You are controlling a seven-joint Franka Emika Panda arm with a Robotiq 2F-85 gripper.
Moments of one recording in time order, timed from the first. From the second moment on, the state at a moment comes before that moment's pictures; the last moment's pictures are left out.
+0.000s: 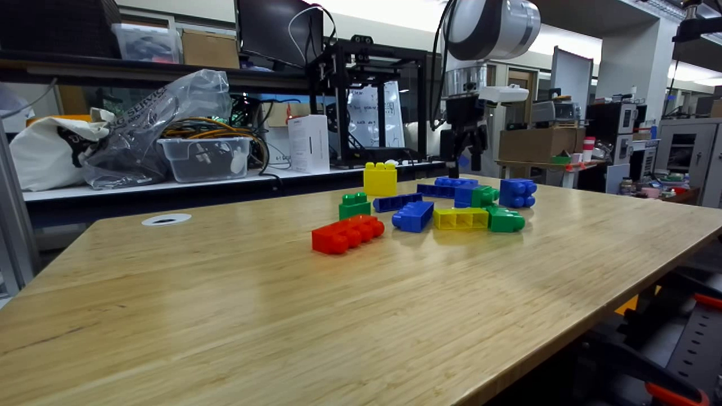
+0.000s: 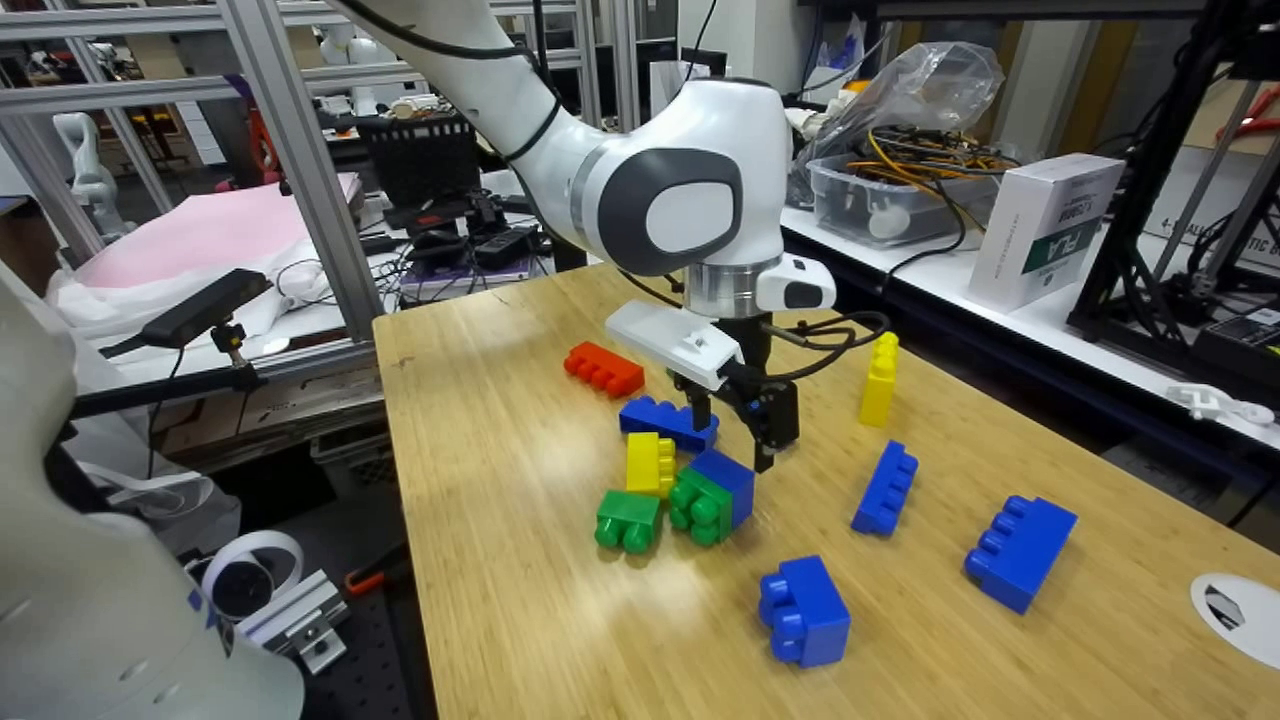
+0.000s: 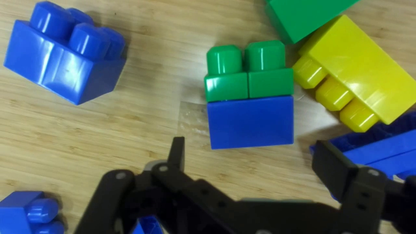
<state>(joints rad) -0.04 0.15 -0.08 -2.34 -0.12 2.49 -0.13</state>
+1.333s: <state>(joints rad) -0.05 0.22 -0.07 -2.35 -0.11 2.55 -0.10</state>
